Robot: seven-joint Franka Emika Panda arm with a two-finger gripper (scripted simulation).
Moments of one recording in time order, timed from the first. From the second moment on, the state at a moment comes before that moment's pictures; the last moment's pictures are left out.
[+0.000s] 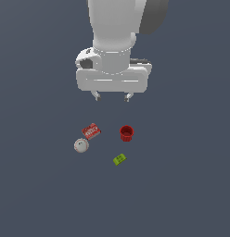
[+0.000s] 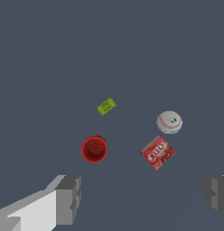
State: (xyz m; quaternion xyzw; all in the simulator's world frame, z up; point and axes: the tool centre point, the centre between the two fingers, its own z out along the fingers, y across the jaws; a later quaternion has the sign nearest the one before) arm 0.000 -0.008 0.334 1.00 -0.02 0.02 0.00
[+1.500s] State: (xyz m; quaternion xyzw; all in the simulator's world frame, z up) arm 0.019 -0.022 0.308 0.99 -0.11 0.03 -0.01
